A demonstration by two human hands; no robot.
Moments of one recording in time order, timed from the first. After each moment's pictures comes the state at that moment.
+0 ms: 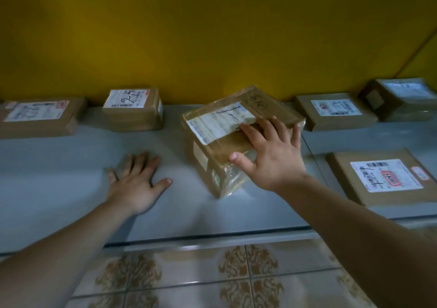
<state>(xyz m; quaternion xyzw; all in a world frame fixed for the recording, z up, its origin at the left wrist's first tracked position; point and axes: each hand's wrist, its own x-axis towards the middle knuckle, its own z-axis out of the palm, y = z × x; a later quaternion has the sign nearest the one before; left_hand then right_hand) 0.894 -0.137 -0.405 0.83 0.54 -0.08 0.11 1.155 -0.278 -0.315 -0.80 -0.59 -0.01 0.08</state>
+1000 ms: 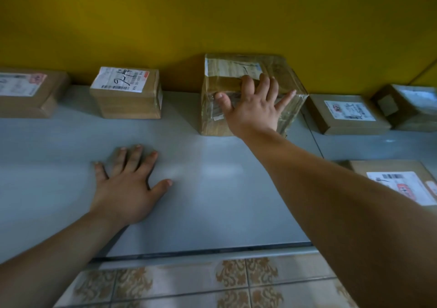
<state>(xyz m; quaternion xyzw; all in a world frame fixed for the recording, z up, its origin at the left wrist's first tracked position) 0.890 -0.135 -0.416 0.84 0.53 -0.06 0.09 1.150 -0.144 -0.334 -0.87 -0.48 -0.07 0.11</state>
